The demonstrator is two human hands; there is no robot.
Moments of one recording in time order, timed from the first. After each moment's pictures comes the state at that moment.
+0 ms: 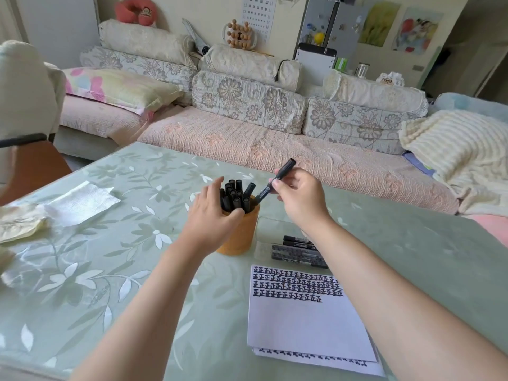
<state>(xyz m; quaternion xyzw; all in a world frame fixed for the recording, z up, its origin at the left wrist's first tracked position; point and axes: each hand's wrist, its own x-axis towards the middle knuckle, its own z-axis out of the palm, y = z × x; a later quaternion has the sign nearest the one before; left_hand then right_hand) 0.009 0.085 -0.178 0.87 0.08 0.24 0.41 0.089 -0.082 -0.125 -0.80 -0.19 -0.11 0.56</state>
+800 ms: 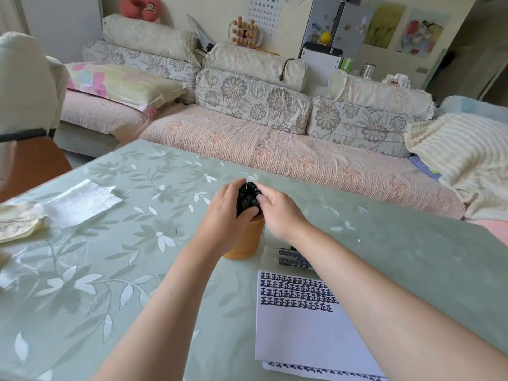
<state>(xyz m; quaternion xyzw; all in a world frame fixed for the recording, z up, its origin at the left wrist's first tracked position) 0.030 0.081 -0.184 0.86 0.02 0.29 0.41 0.096 -0.044 -0.151 -0.88 -0.26 0.02 0.39</state>
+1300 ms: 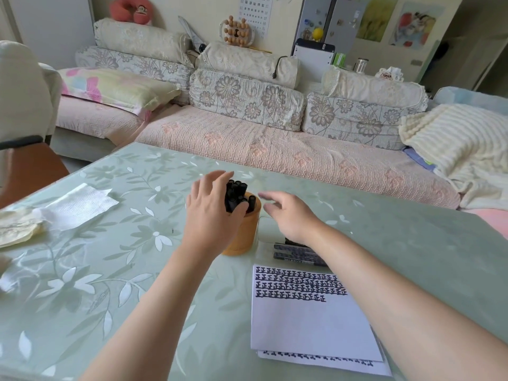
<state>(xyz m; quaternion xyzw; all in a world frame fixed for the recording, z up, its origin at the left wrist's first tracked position) 0.011 0.076 -0.175 0.87 0.06 0.39 0.29 0.093 -0.086 -0.149 -0.90 -0.27 0.05 0.34</state>
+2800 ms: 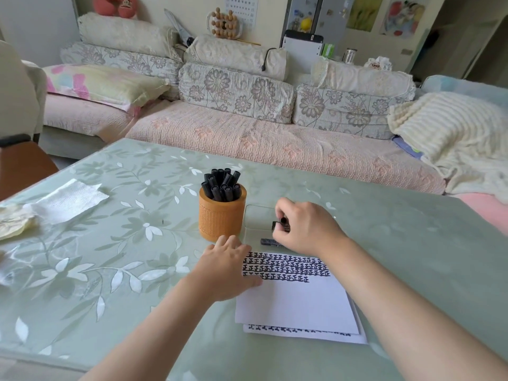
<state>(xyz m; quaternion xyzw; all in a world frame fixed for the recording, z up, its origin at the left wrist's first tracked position) -0.034 0.025 -0.228 0.99 -0.05 0.03 0.12 0.053 -0.153 -0.157 -0.90 -0.38 -0.19 0.10</state>
